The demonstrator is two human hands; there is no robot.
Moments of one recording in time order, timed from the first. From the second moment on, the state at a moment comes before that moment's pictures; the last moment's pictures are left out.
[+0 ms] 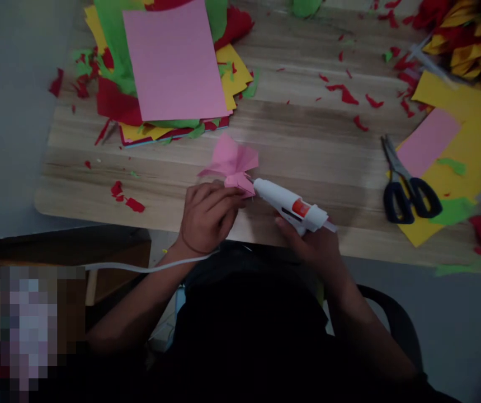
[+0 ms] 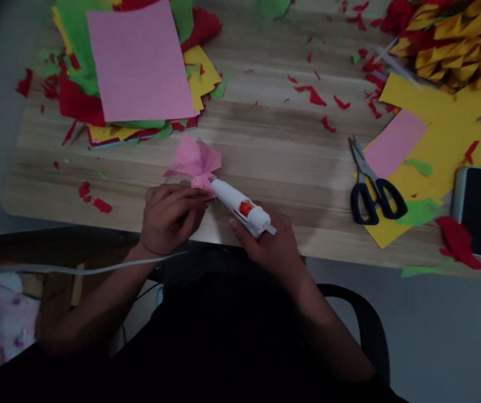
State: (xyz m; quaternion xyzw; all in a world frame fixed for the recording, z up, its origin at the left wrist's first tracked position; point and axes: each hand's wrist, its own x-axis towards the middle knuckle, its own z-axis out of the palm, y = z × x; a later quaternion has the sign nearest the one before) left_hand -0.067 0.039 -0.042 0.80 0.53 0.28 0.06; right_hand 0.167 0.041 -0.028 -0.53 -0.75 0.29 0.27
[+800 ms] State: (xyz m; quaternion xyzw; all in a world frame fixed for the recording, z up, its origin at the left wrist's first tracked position) left_hand -0.070 0.048 -0.052 0.78 0.54 0.29 0.09; right_hand 0.146 0.050 -0.005 -0.58 -0.78 0.19 0.15
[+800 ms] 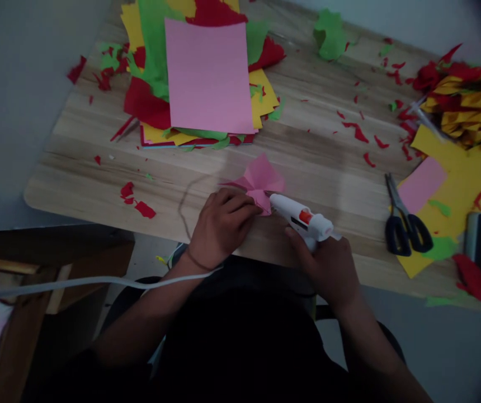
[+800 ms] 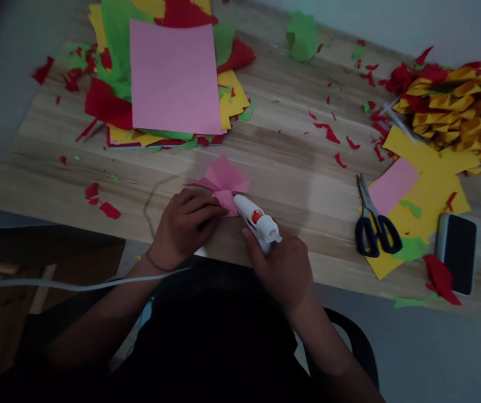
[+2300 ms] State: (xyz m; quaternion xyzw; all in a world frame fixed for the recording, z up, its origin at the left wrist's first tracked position) left_hand -0.067 0.046 -0.046 0.79 0.55 0.26 0.07; right_hand 0.159 0.057 -0.027 -0.56 -0.51 0.50 0.42
